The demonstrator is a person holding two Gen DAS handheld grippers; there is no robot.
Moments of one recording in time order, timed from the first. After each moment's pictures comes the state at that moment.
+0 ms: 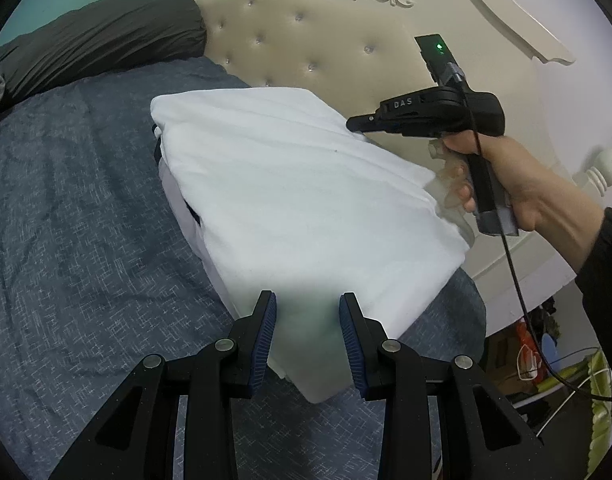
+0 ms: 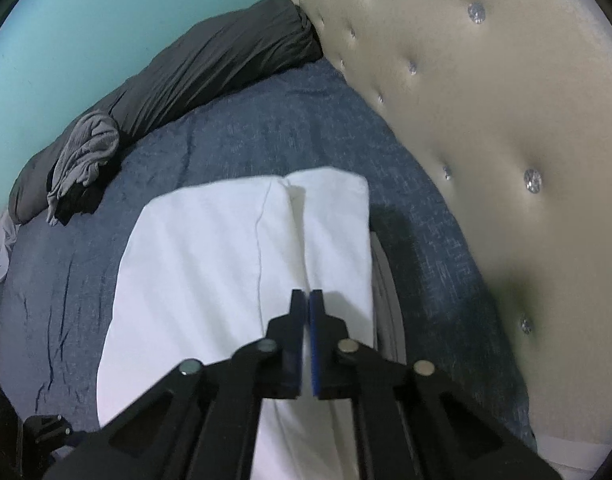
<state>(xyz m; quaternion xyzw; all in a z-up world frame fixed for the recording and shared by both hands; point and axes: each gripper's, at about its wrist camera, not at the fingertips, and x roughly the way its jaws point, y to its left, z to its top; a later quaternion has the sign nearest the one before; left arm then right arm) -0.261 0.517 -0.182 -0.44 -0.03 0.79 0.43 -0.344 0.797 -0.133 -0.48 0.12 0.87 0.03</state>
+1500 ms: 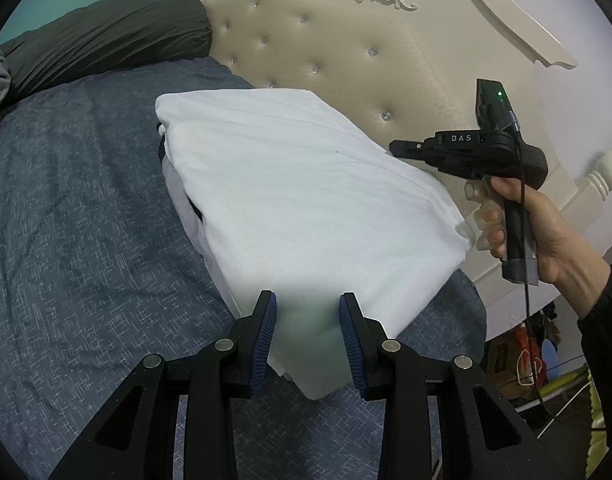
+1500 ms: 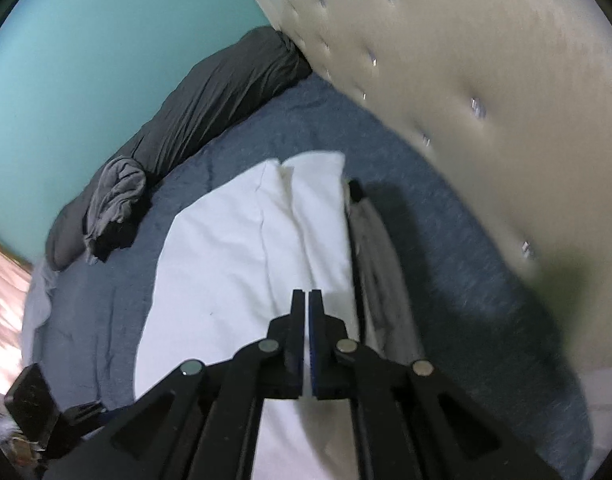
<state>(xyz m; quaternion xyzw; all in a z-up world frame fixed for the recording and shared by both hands) -0.262 0.513 -0.182 -0.44 -0.03 0.79 0.43 -0.266 0.814 -0.136 -0.44 0.22 0.87 0.01</state>
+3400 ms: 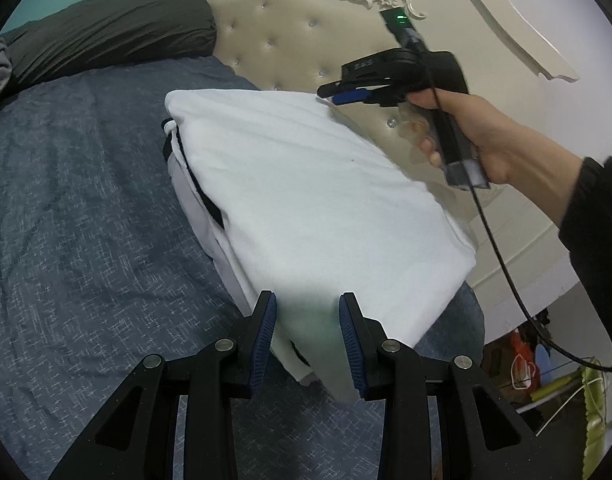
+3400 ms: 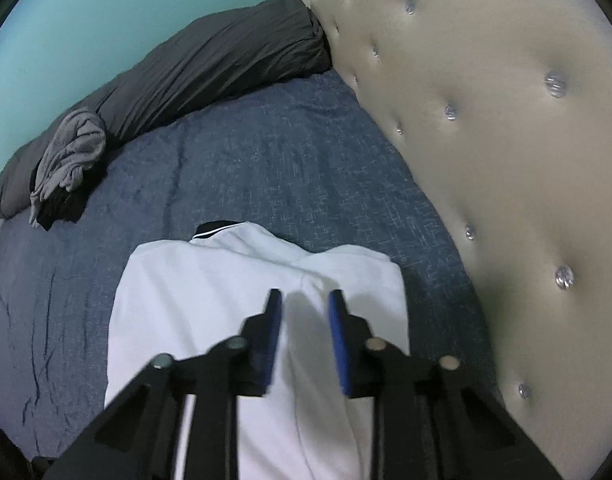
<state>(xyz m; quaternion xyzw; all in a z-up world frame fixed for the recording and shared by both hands) -0.282 0.494 -0.194 -0.44 -0.06 0.78 0.44 -0.417 0.780 -0.134 -0.49 0.08 0.87 0.04</state>
